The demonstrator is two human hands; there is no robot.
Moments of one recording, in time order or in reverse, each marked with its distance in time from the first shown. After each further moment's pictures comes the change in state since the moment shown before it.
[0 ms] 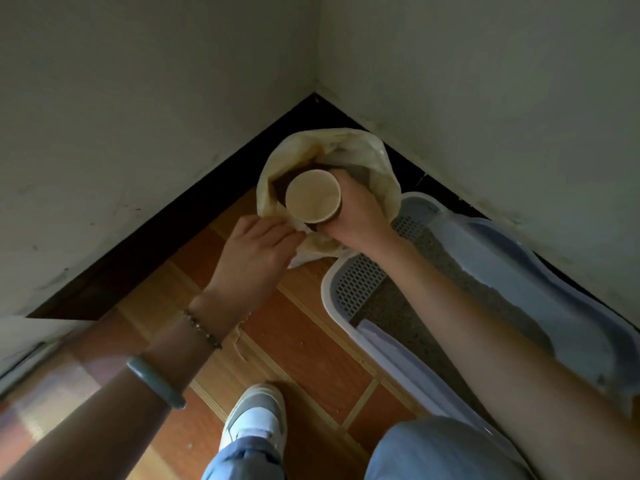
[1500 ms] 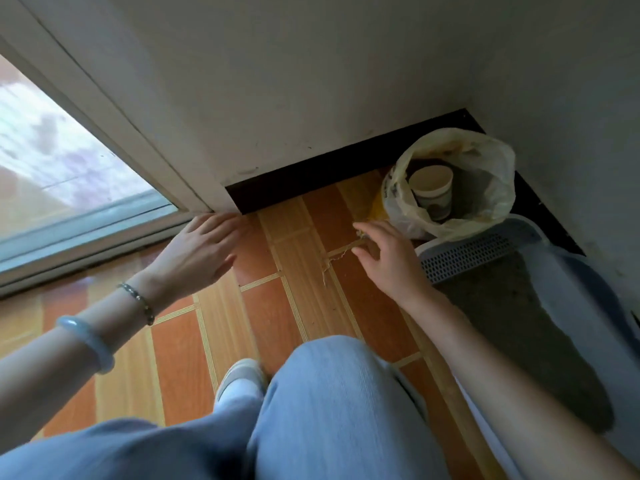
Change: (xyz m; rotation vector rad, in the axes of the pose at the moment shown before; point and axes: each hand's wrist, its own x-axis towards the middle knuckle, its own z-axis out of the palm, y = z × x) left_hand -0.237 -0.017 -0.138 0.293 -0.337 -0.383; right_hand -0.136 -0.090 0.038 -0.002 -0.231 -0.371
